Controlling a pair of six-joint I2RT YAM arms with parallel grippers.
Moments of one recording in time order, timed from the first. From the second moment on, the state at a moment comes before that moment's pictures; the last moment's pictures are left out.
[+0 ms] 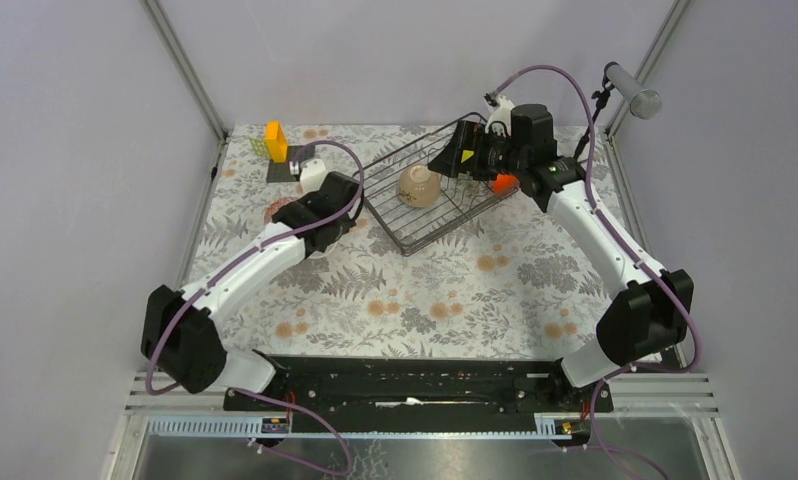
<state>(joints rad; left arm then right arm) -0.57 1.37 1.15 -0.59 -0.53 -0.81 0.35 1.55 1.44 -0.35 -0.49 0.49</state>
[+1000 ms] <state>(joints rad) -0.58 1.70 1.17 -0.76 -0.47 -0.74 0.40 1.56 1.34 -0.38 -0.28 0.37</state>
